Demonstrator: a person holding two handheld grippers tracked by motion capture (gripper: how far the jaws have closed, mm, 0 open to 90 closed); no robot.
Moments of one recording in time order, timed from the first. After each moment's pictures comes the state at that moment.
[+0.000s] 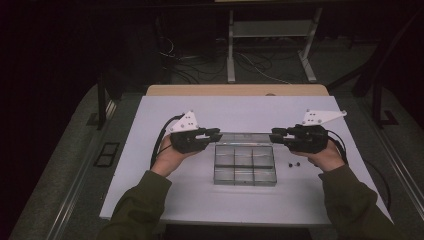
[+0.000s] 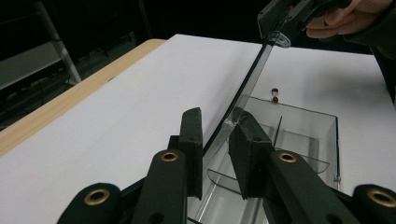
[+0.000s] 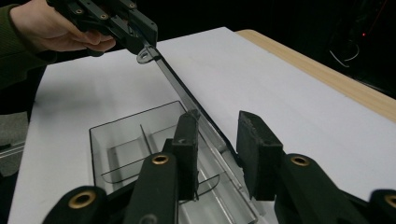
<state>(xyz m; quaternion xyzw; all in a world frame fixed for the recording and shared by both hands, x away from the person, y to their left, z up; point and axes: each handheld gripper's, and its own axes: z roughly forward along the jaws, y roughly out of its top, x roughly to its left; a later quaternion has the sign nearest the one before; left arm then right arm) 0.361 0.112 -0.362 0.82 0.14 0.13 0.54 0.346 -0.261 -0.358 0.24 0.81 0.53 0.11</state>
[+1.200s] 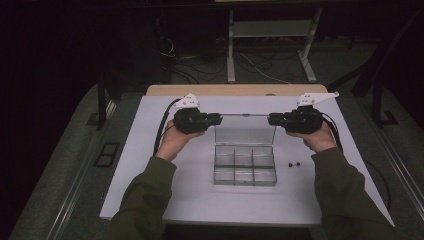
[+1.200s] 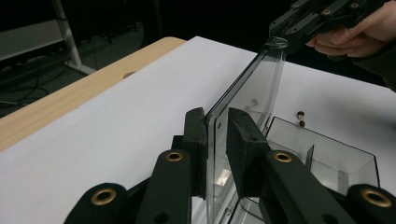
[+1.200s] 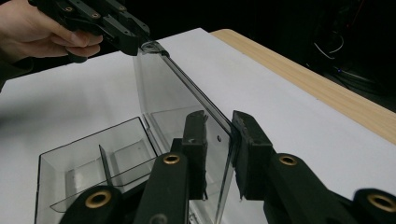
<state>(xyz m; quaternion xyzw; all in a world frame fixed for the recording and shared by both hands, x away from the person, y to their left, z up) 0.416 0.108 -0.357 0.81 0.21 0.09 0.55 0.396 -0.260 -0.350 0.27 0.80 0.52 0.11</state>
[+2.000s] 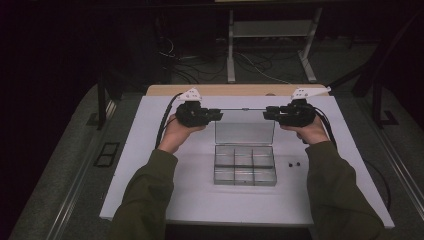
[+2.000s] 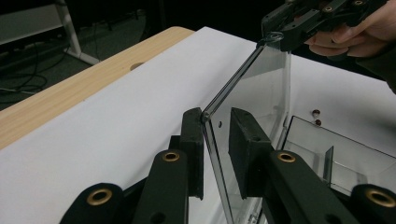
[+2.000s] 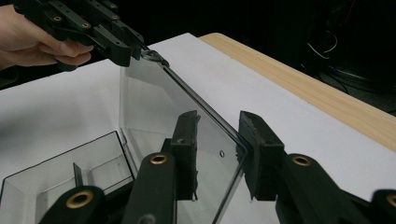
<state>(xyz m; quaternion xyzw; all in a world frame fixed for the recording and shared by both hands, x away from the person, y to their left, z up) 0.440 0.104 -0.359 0.82 0.22 0.08 0.53 0.424 -0.253 -0.359 0.29 0.79 0.53 0.11</state>
